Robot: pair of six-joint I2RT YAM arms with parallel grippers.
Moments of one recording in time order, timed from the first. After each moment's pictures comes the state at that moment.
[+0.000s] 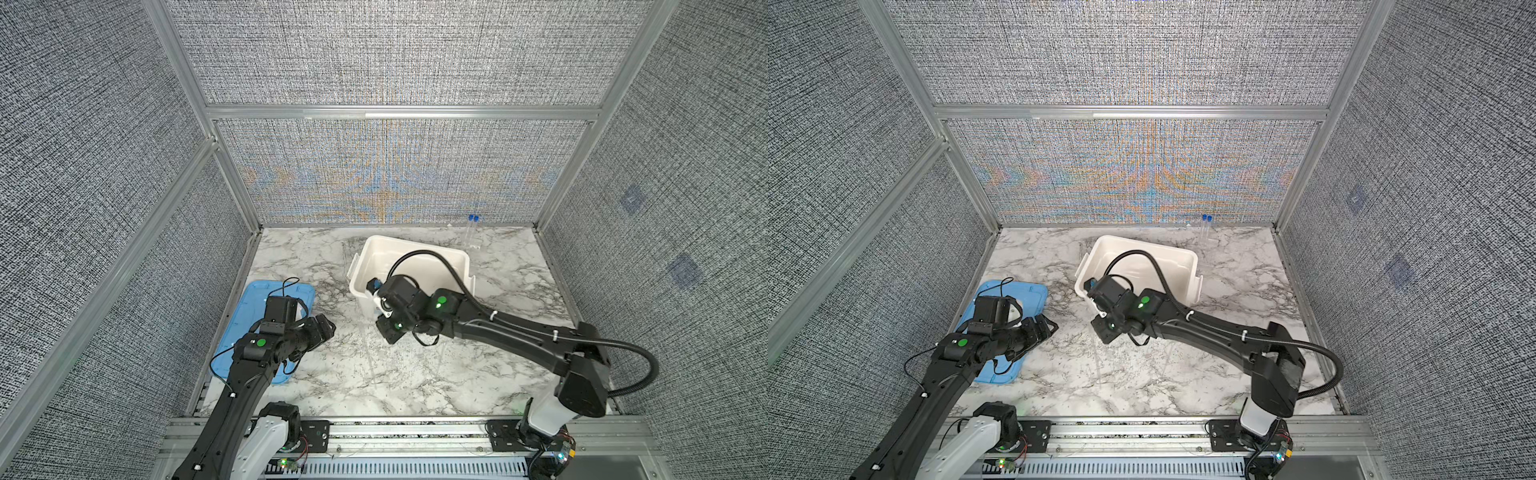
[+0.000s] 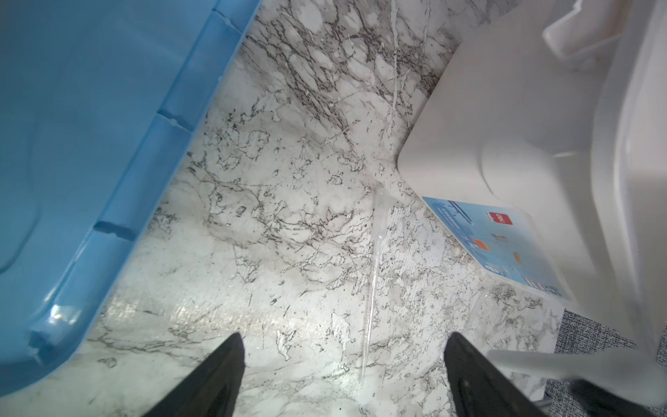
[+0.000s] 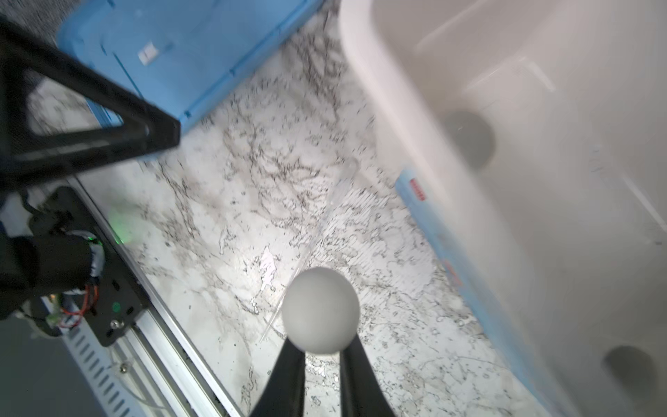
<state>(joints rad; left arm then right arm) -0.18 0.84 0.70 -0.85 0.30 -0.69 1.01 1.62 1.46 -0.73 0.04 0.27</state>
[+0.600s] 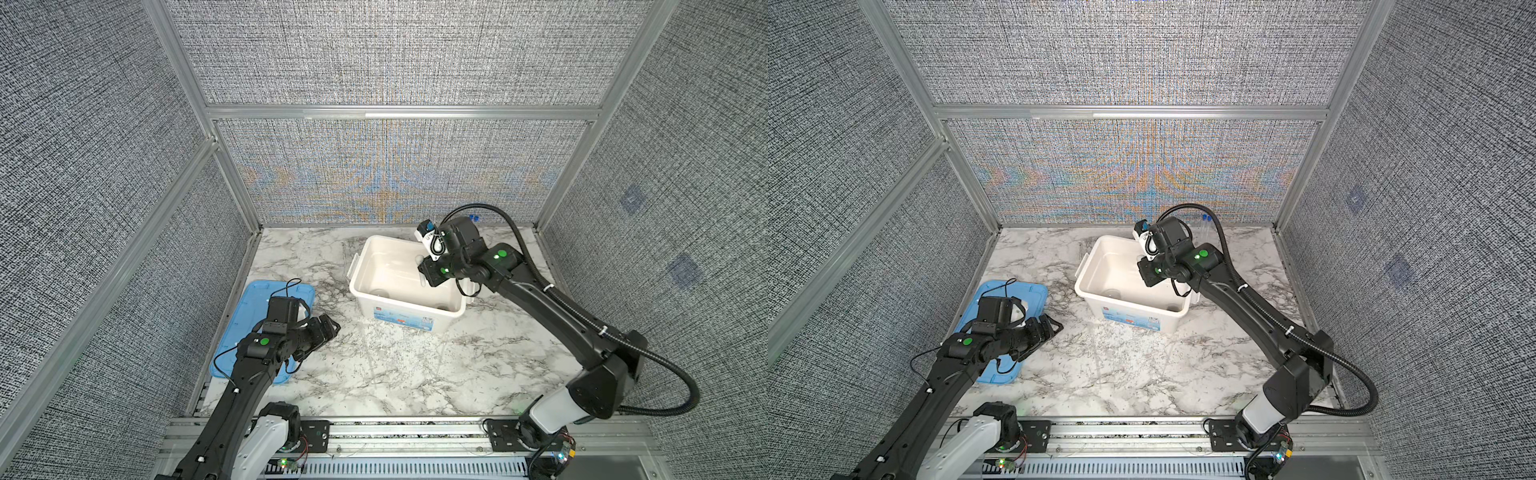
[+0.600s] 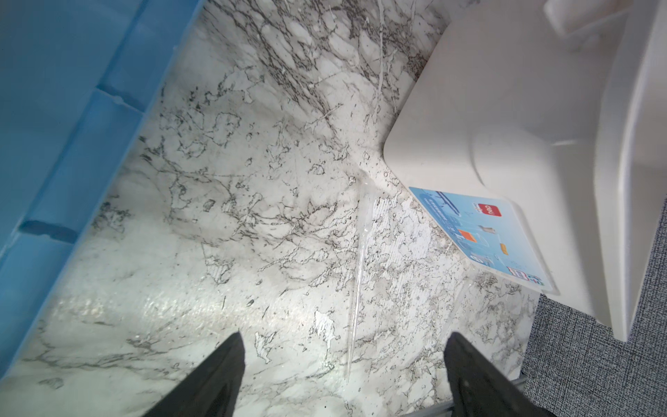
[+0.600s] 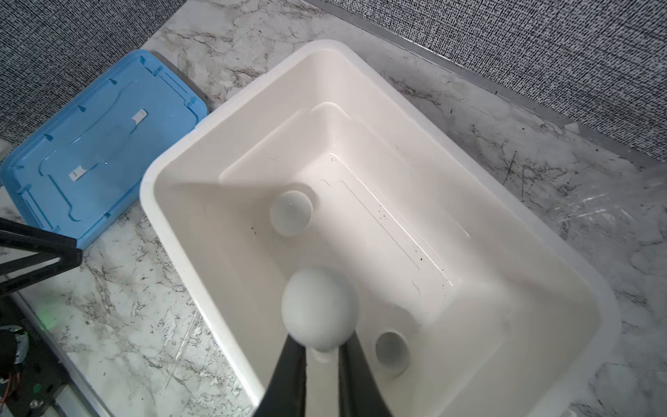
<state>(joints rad) -0.18 0.87 0.66 -0.79 0.37 -0.70 0.62 1.61 1.62 -0.85 -0.04 0.02</state>
